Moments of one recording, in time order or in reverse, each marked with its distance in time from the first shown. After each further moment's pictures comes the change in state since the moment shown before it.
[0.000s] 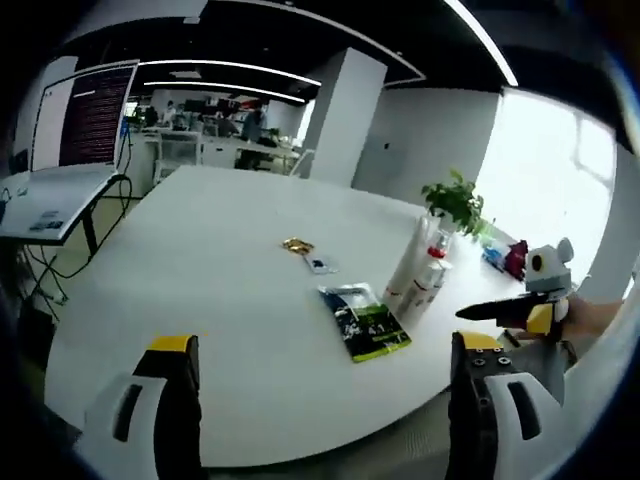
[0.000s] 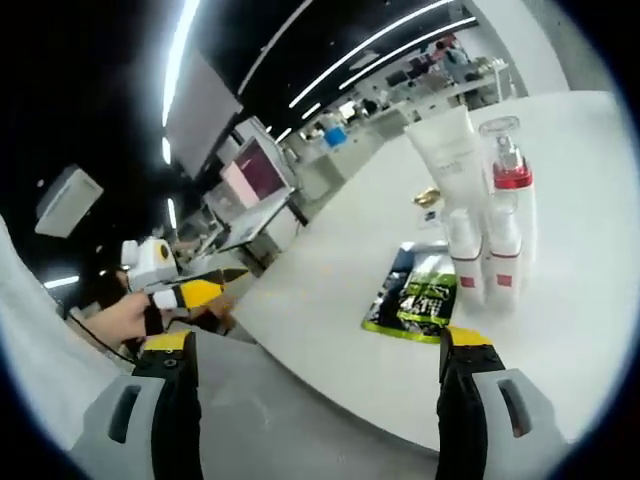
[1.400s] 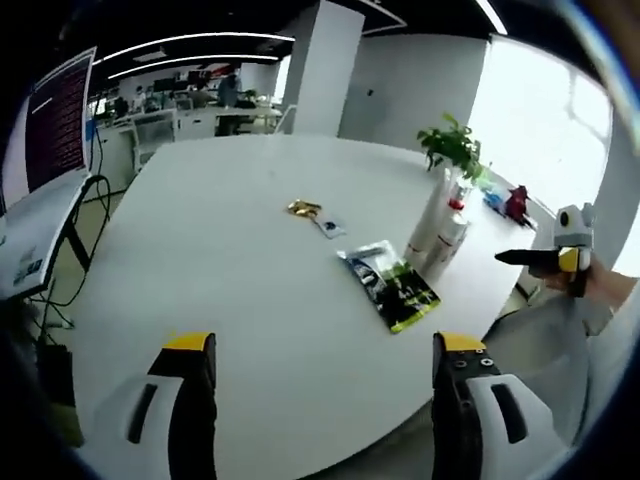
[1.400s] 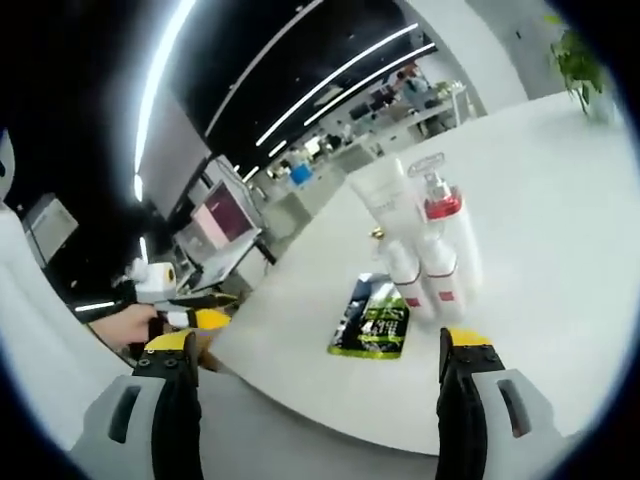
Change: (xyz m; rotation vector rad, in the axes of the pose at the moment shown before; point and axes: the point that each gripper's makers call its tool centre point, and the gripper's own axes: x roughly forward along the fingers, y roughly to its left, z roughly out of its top) left arm 0.047 0.029 0.002 0.152 0.221 -0.053; right arm -0.034 -0.021 0.022 0.033 -0.167 -0.119
